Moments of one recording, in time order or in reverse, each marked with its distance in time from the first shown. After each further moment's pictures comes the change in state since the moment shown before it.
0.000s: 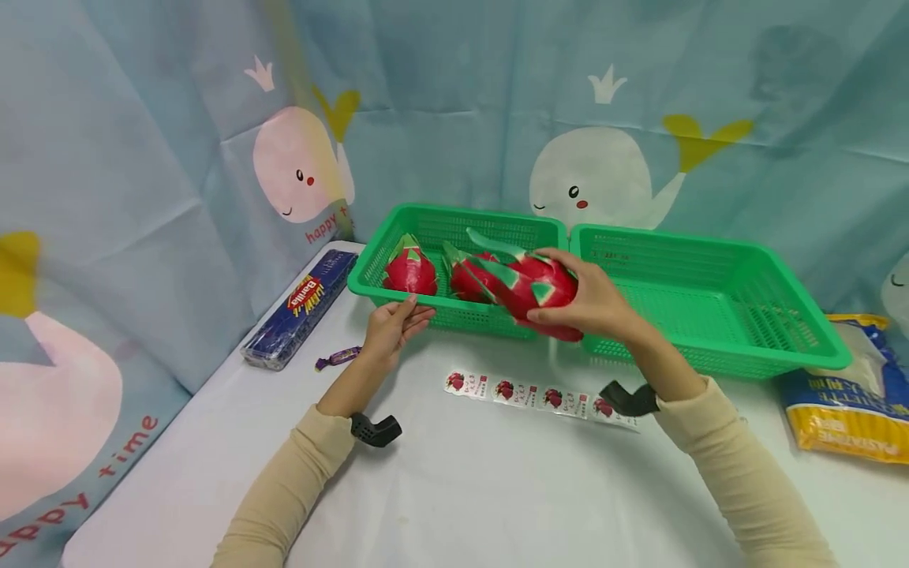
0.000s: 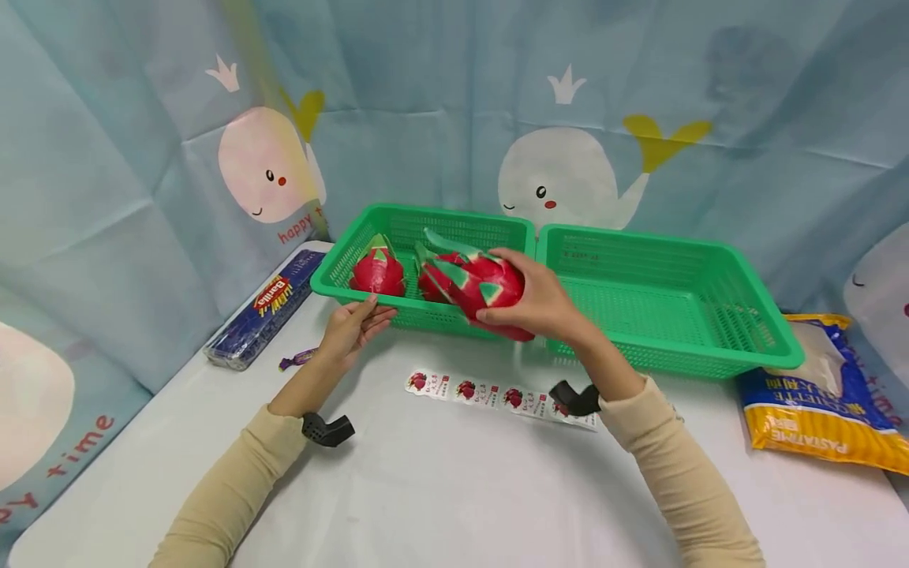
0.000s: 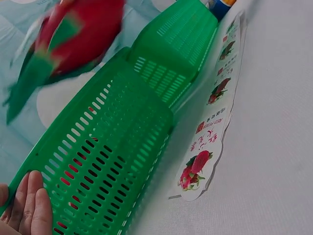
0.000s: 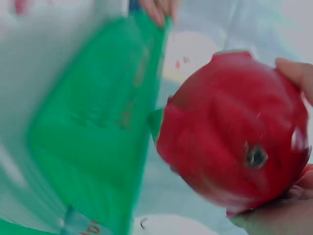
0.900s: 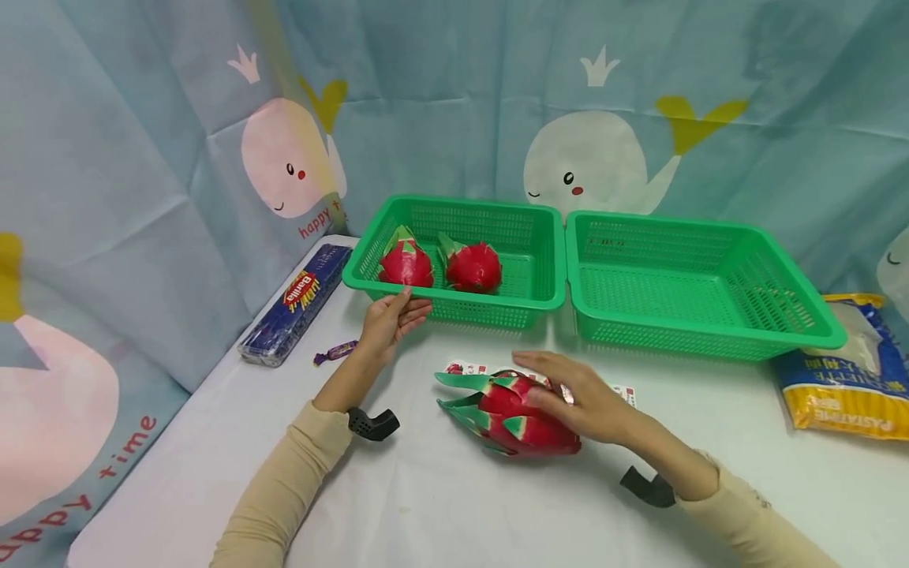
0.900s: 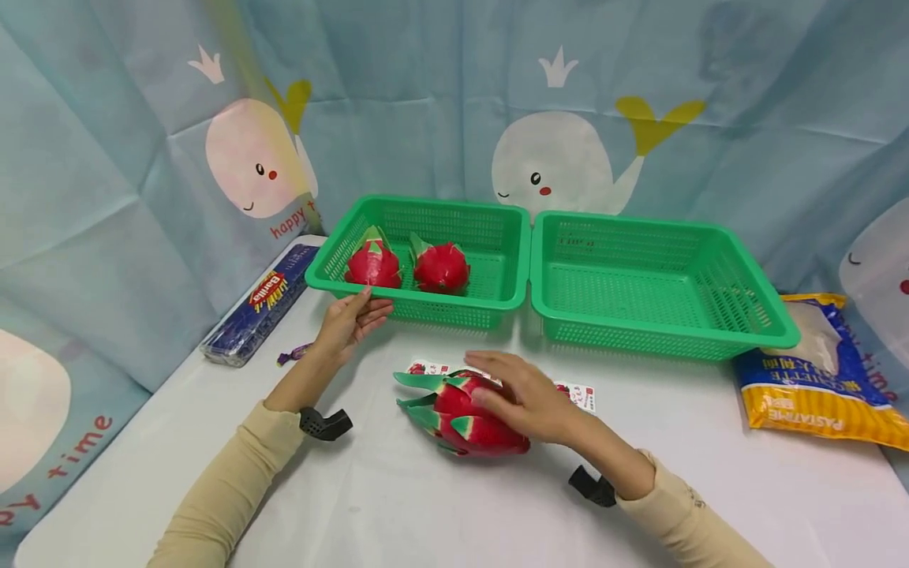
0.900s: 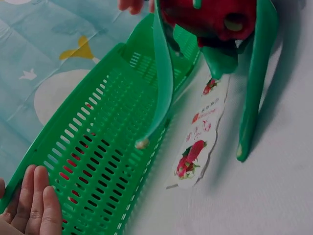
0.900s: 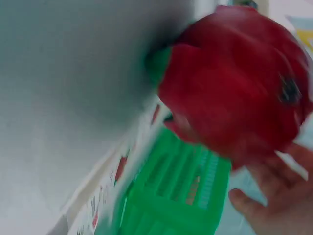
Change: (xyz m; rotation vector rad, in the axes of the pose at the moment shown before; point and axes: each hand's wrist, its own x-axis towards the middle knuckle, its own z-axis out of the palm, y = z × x) left_hand 0.001 0.003 -0.002 0.048 -0.056 -0.025; right_hand -0.093 0.024 0.059 -0.209 -0.113 -0.263
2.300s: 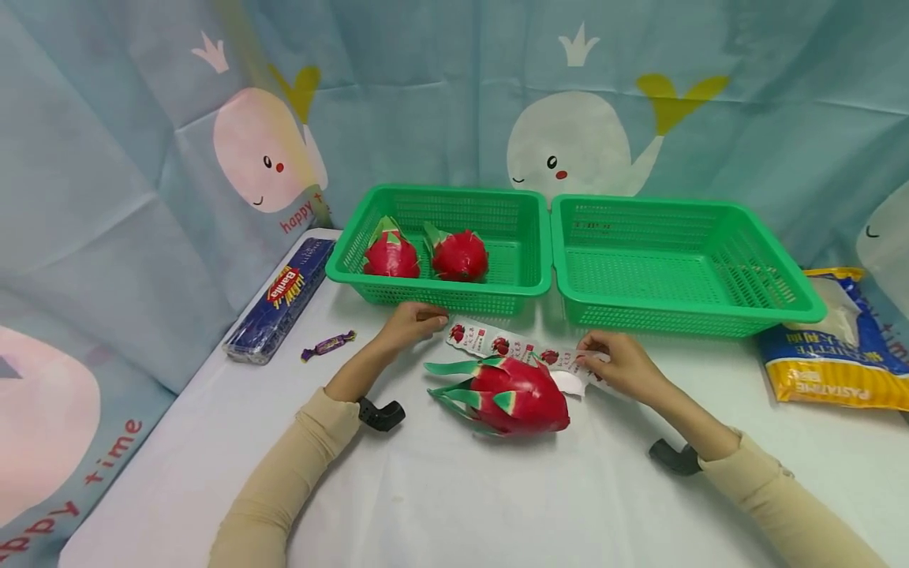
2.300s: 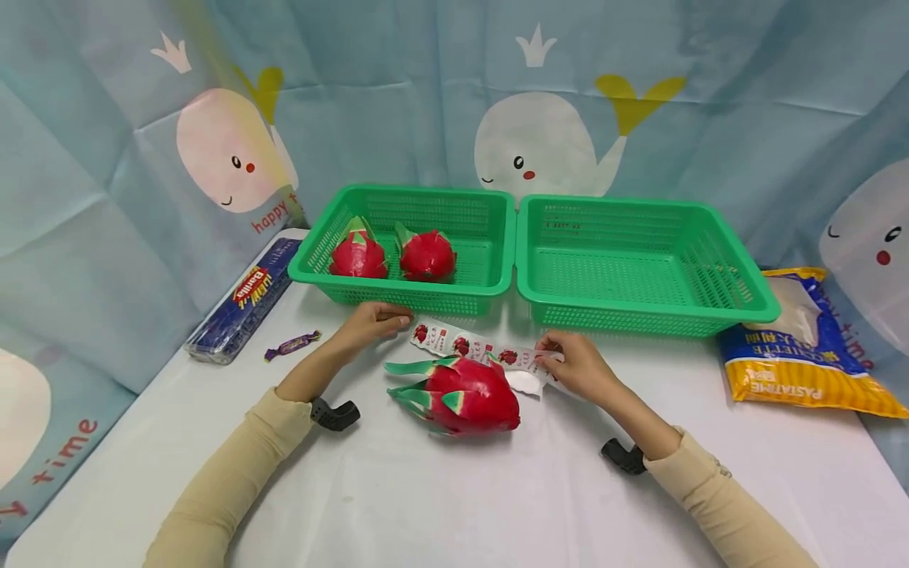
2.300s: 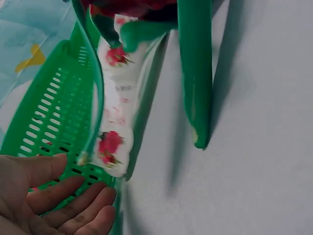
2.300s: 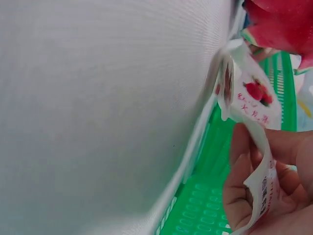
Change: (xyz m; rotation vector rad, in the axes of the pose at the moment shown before) left_hand 0.011 -0.027 0.021 0.863 -0.266 0.015; right_hand -0.031 0.074 -0.018 0.038 0.121 0.367
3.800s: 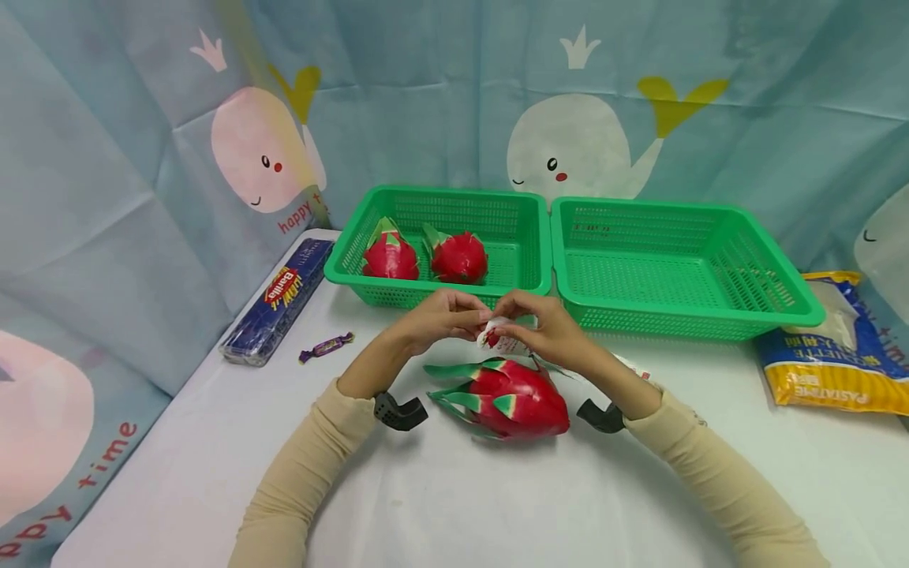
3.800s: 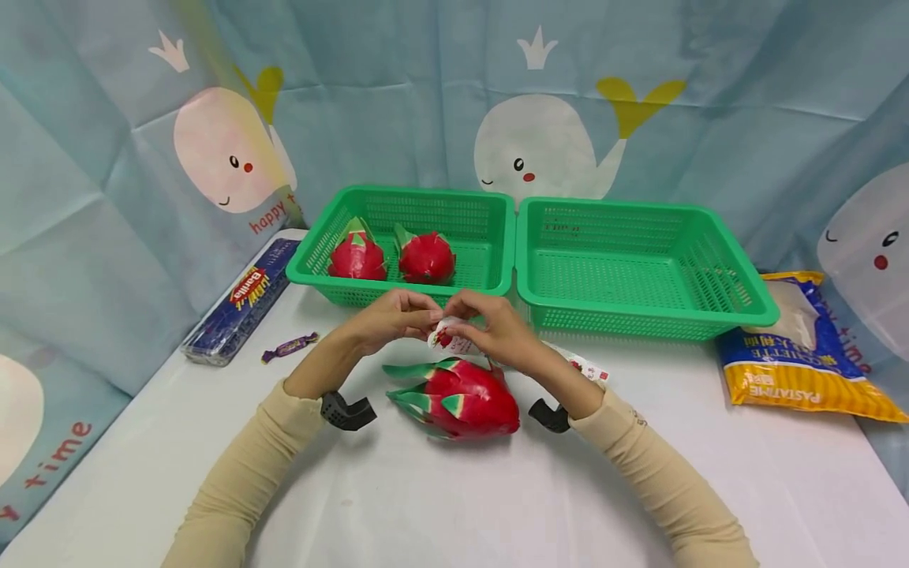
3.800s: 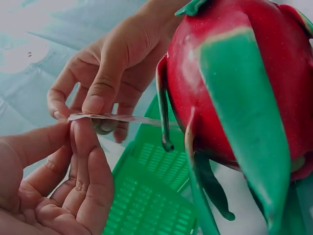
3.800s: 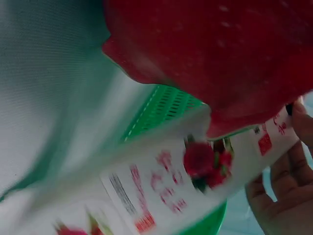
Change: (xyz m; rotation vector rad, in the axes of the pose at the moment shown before) left_hand -0.008 0.076 0.019 -0.322 -0.346 0.074; right_hand 0.067 -0.085 0.021 0.283 0.010 -0.495
